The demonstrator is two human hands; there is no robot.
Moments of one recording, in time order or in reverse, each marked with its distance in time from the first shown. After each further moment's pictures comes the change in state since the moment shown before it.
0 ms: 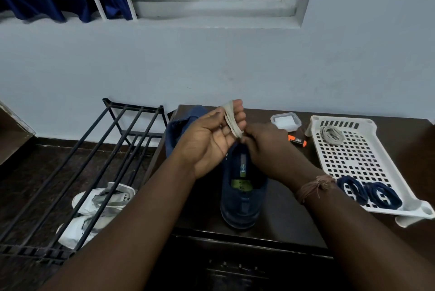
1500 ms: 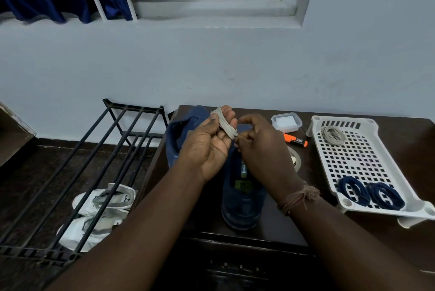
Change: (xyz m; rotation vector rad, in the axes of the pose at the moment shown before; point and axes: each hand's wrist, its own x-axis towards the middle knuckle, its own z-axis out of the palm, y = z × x) left_hand 0.004 -0.012 -0.001 -0.217 0.263 0.041; right_hand -0.004 -0.022 0.018 0.493 0.272 0.182
